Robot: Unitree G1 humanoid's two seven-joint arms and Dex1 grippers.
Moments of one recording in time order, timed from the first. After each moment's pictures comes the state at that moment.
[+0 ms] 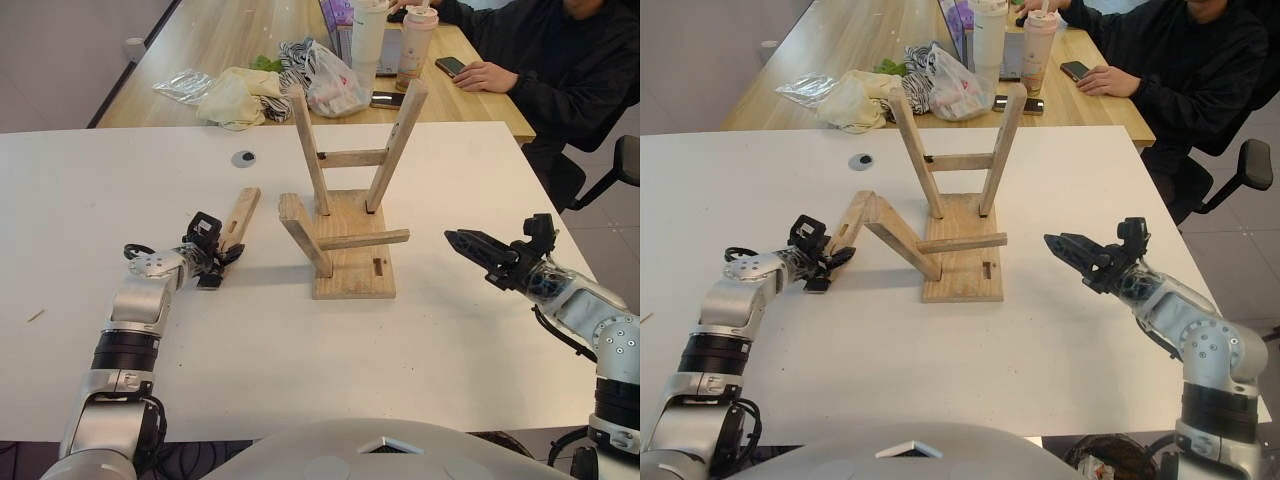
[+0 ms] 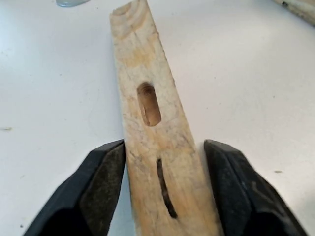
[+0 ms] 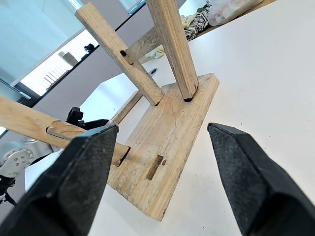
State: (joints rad) left arm -0.25 0.55 -0.01 0.21 -0.12 0.60 -0.56; right arm 0.01 -0.55 -0.35 -0.19 0.98 0.89 0.60
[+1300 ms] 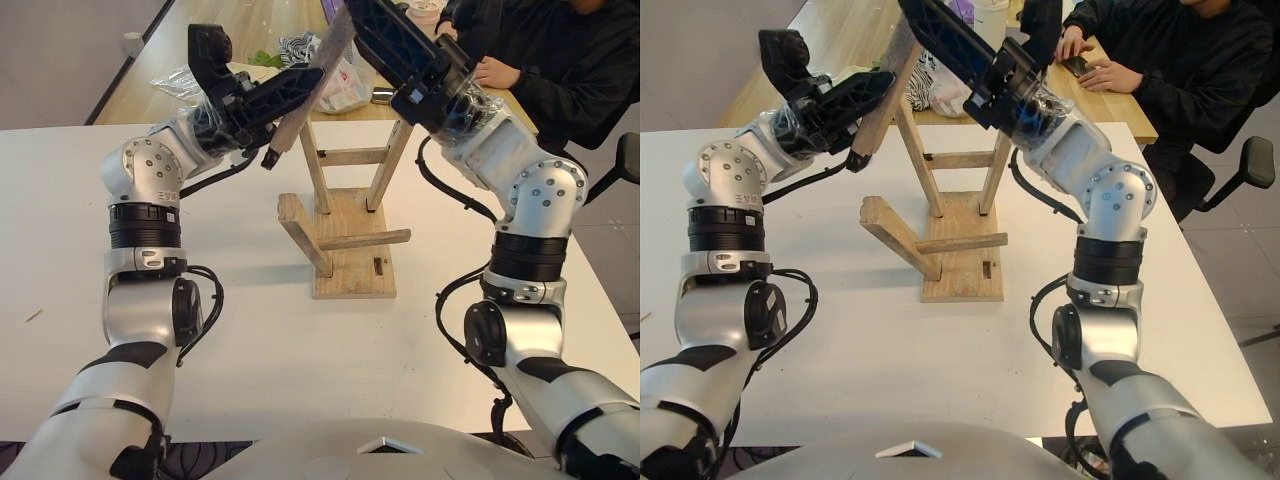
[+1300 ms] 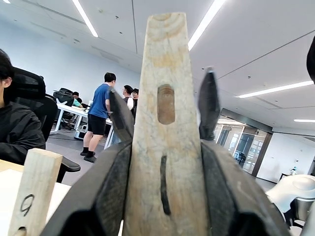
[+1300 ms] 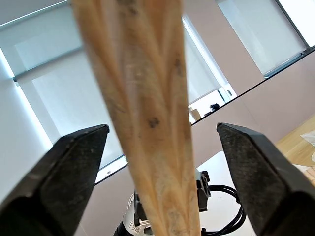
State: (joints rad) left arm -0.90 0.38 0.18 0.45 -0.83 0.82 -1.31; right arm -0.80 -0.13 -0.22 0.04 1.23 0.85 0.40
